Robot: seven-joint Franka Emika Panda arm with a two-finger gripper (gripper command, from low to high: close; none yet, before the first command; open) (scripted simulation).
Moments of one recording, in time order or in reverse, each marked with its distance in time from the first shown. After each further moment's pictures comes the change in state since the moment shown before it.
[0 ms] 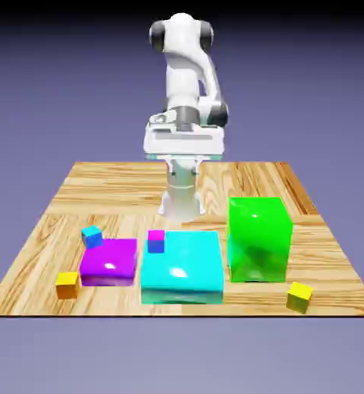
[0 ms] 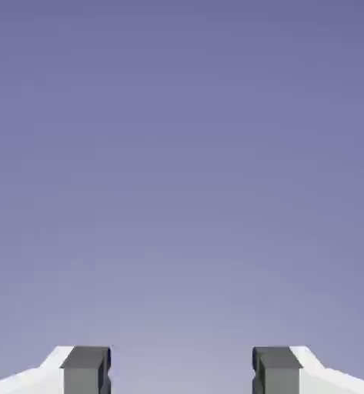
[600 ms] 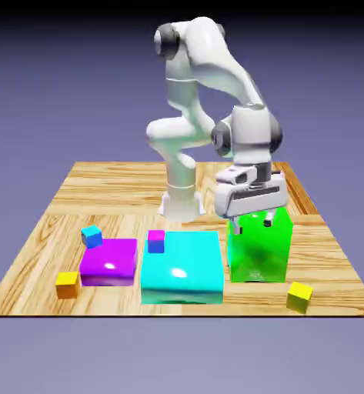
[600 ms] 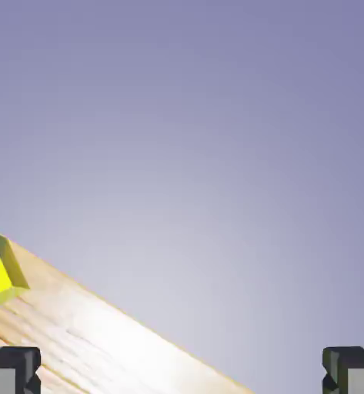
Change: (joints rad) arm 0.315 0.652 0.007 0.585 -0.074 -0.493 -0.160
